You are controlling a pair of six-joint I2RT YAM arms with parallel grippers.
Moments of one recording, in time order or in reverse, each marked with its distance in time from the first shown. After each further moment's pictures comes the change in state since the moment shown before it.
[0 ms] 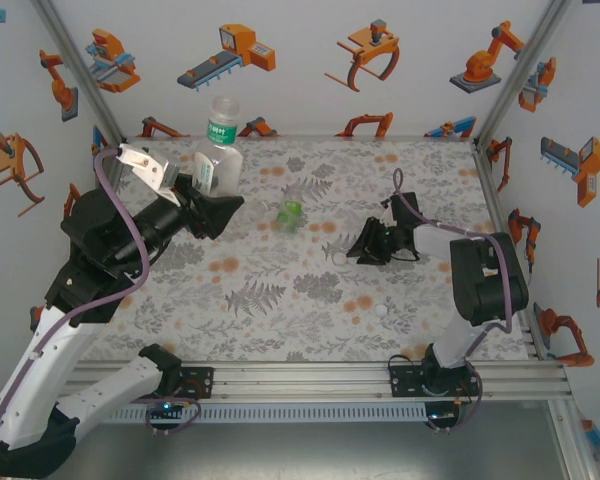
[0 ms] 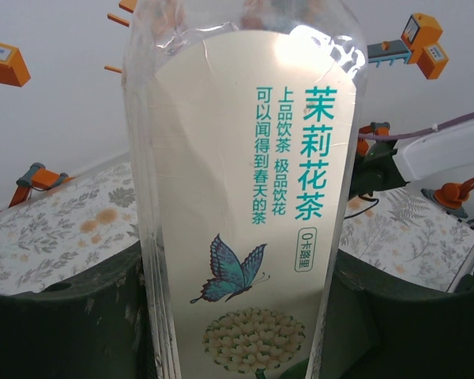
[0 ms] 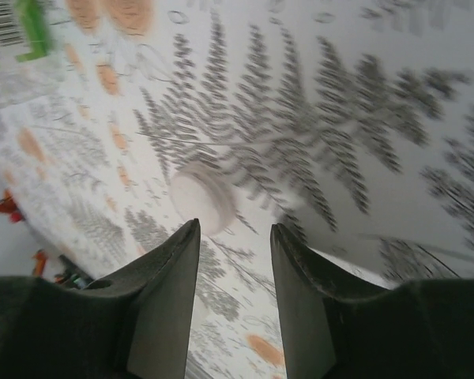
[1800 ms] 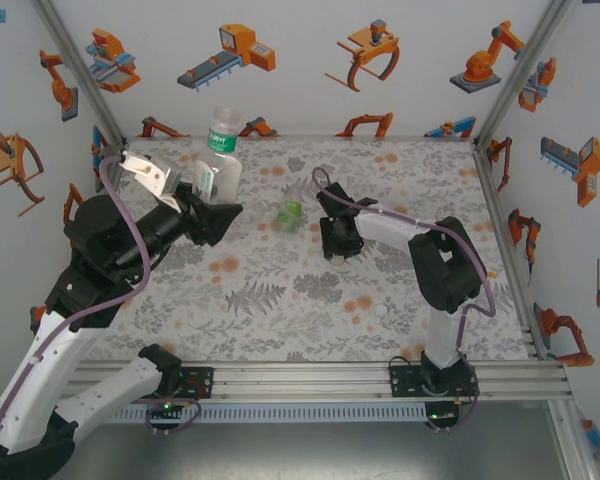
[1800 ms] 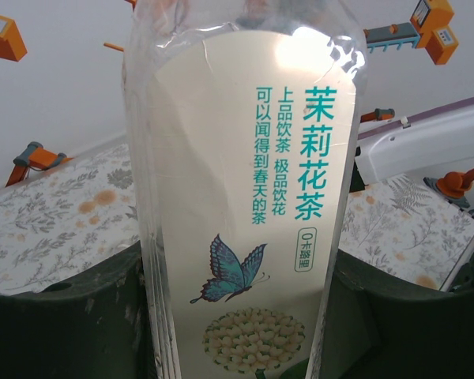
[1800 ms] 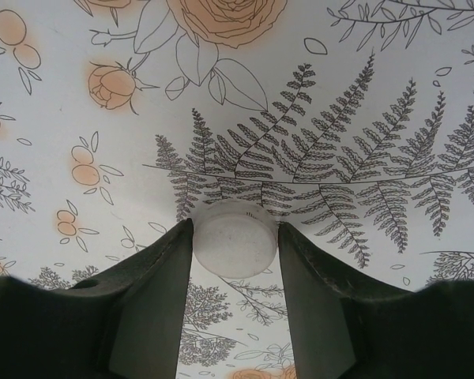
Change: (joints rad) left arm 0.000 -0.031 -0.039 -0.030 -0.012 -0.008; right arm 0.389 0.208 0.393 -0.343 0.563 -0.146
